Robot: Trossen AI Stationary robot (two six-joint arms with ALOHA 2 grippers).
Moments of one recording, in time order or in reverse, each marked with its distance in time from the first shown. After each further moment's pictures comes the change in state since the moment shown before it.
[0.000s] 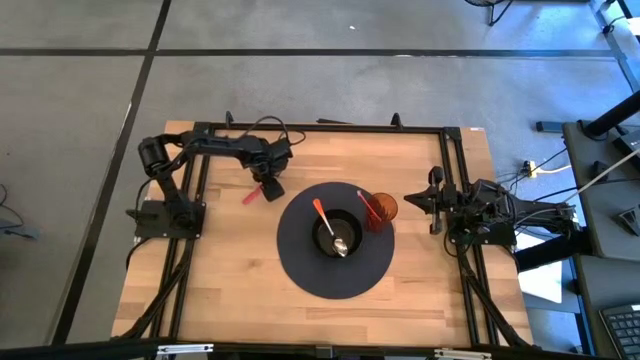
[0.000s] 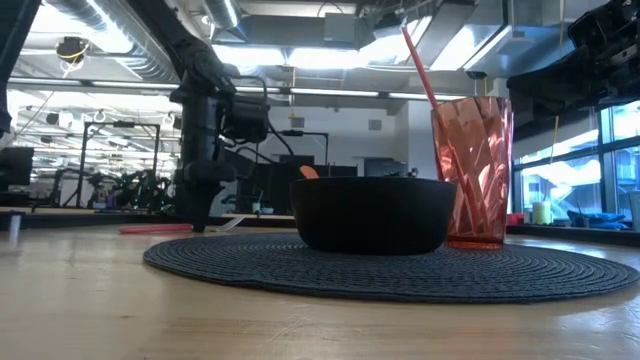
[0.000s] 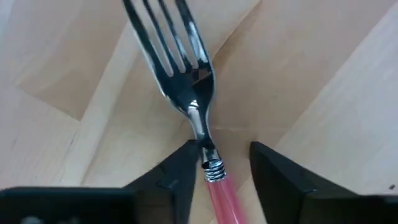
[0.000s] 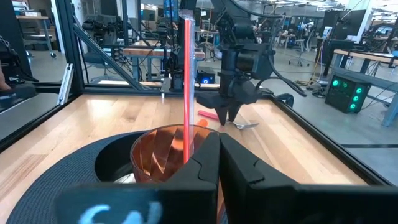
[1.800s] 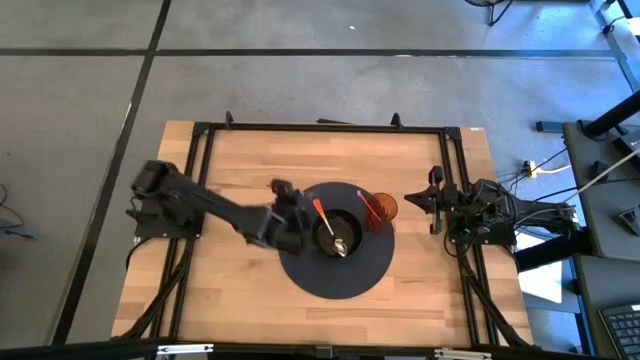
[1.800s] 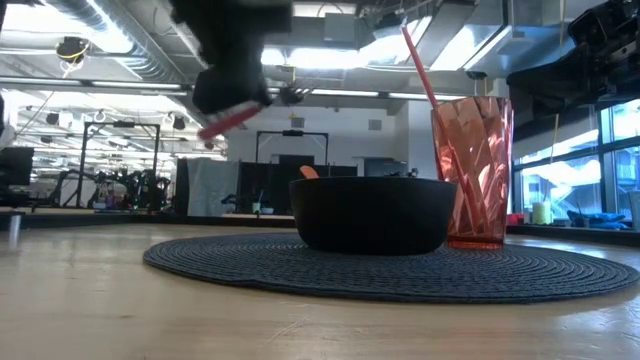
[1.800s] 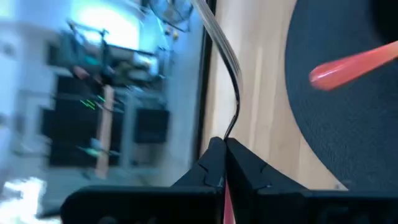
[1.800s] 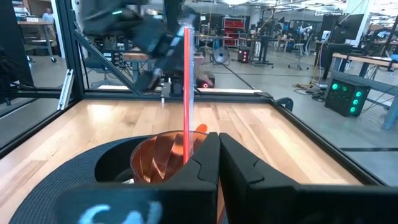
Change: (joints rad) left arm -0.832 -0.066 0.315 -0.175 -1.064 -0.020; right arm 0.000 0.000 0.000 0.019 0.001 0.003
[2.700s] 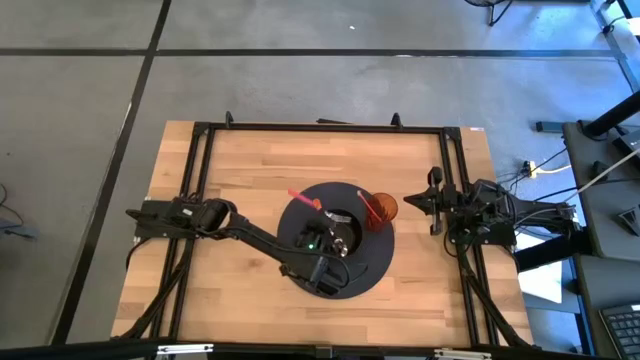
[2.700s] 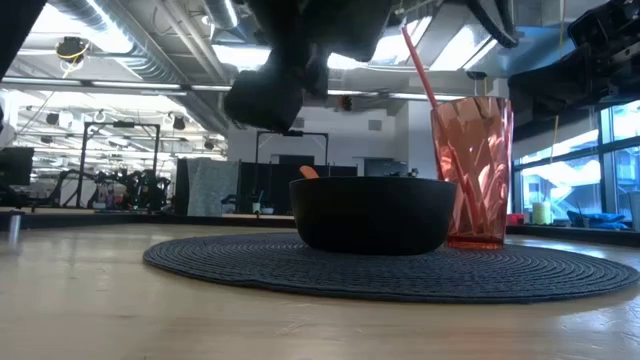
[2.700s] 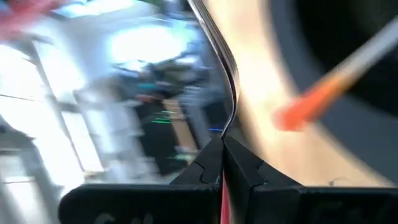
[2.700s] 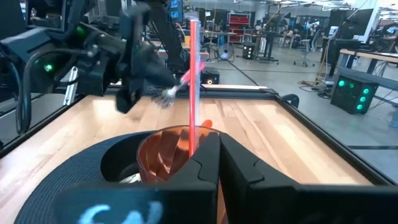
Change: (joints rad) left arm -0.102 0.602 0.730 -0.705 -0.148 -0.028; right arm 0.001 0.006 0.000 -0.013 -0.020 0.003
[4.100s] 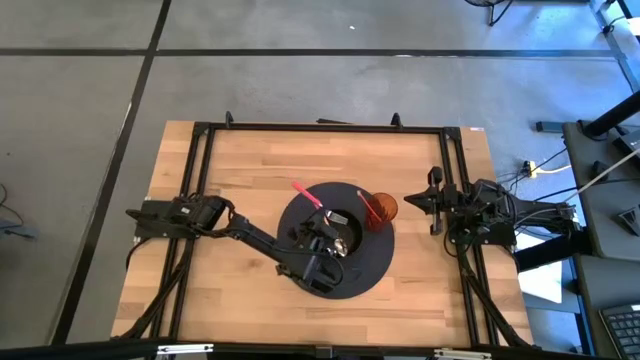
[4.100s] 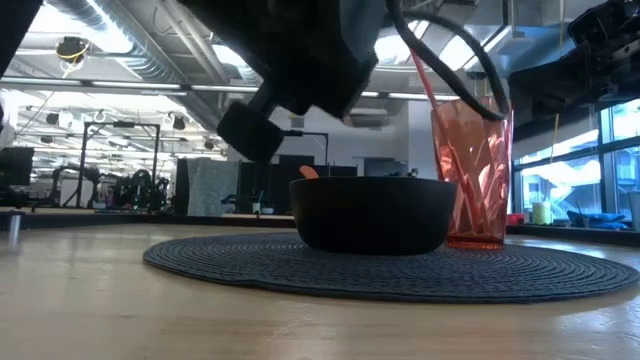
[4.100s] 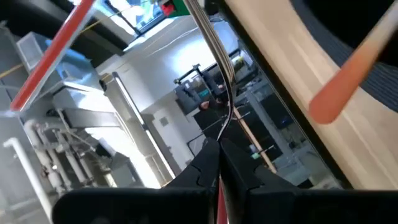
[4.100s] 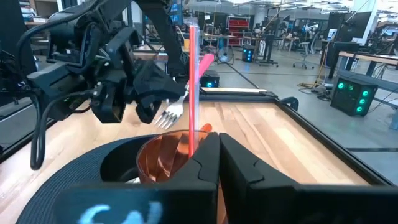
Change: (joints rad) left arm 0.001 -0.047 -0.254 0.271 -0.244 0.372; right arm 0.000 0.000 0.000 0.014 0.000 0.004
